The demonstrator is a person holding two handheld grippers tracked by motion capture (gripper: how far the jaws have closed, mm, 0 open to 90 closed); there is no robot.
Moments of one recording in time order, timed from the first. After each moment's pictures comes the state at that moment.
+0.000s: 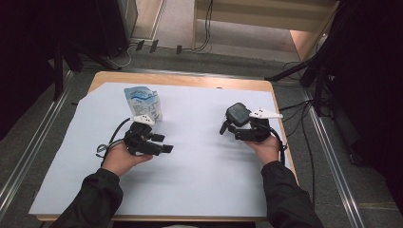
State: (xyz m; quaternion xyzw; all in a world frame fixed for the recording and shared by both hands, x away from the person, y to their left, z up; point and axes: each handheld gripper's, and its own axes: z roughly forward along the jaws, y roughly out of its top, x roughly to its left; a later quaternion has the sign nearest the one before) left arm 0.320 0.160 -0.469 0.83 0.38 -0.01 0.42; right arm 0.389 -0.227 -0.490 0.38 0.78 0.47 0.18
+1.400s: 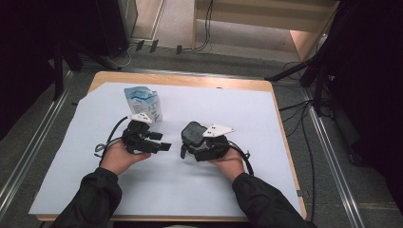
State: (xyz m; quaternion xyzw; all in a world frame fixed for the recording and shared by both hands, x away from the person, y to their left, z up) left arm 0.320 0.168 -0.467 0.82 0.38 0.00 0.42; right arm 0.342 -0.109 -0.518 0.26 0.84 0.46 0.12
